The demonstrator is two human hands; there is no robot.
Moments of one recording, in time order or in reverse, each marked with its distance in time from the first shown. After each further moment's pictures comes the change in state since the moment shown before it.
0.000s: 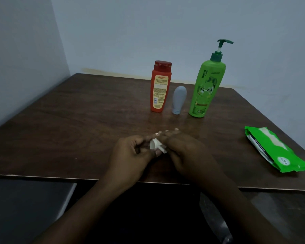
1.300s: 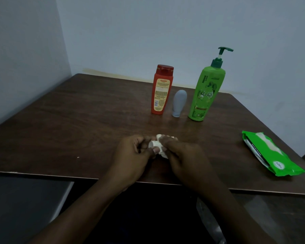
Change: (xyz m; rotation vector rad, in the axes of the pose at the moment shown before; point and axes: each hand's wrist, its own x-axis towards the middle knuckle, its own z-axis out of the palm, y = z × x) left_hand 0.012 -0.011 0.001 -0.009 0.022 0.007; right_hand -0.002 -0.010 0.005 0.049 0.049 0.155
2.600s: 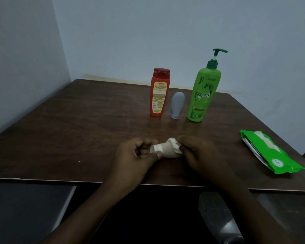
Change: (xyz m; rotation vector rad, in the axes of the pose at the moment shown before) left_hand -0.011 0.006 0.002 -0.065 0.009 0.039; right_hand -0.002 0.038 -0.018 -0.038 0.041 -0.003
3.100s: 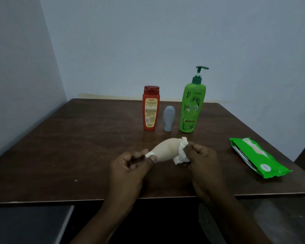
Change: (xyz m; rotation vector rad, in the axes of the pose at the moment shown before) left_hand -0.006 0.014 0.014 -0.354 0.169 -0.069; right_hand 0.002 -0.027 -0.004 1.155 0.368 0.805
